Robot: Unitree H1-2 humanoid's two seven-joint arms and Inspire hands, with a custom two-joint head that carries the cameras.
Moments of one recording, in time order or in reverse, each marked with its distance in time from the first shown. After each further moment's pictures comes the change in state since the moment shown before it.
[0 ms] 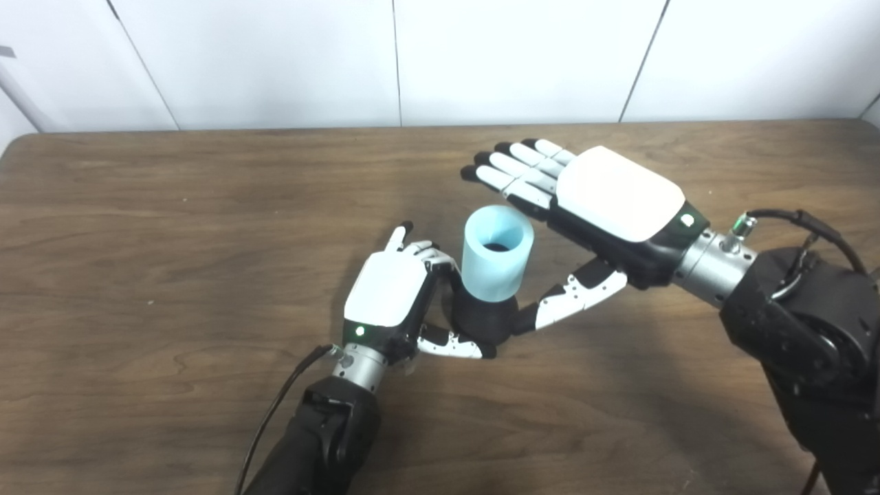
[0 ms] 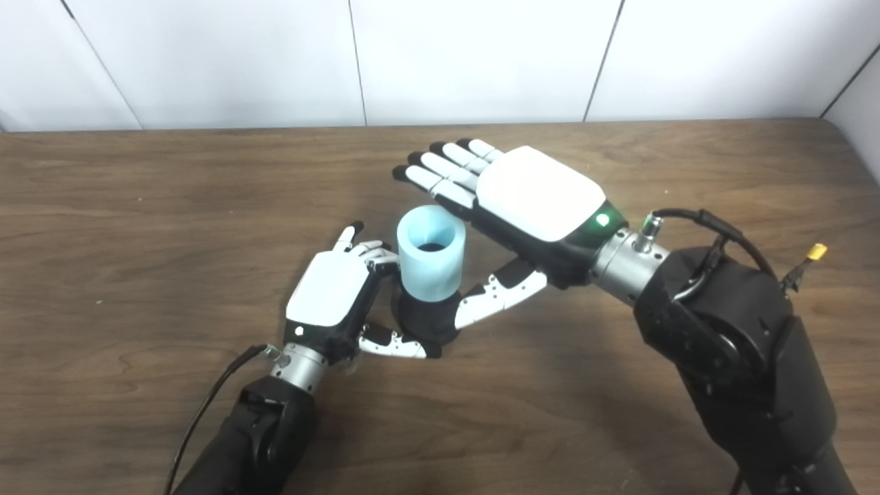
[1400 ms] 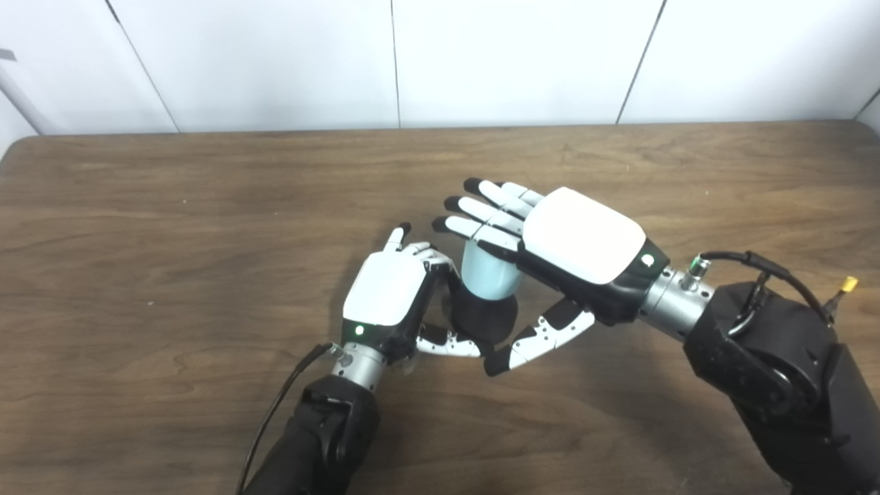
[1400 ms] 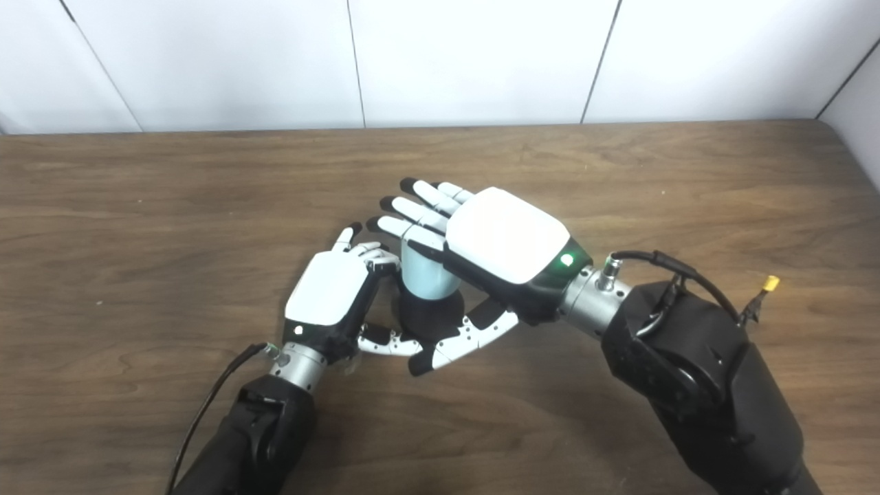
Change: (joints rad) left arm 0.000 0.000 0.003 -0.006 0.011 0.010 -0.026; right arm 0.083 0.027 0.115 0.071 -0.079 -0.082 -0.106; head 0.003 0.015
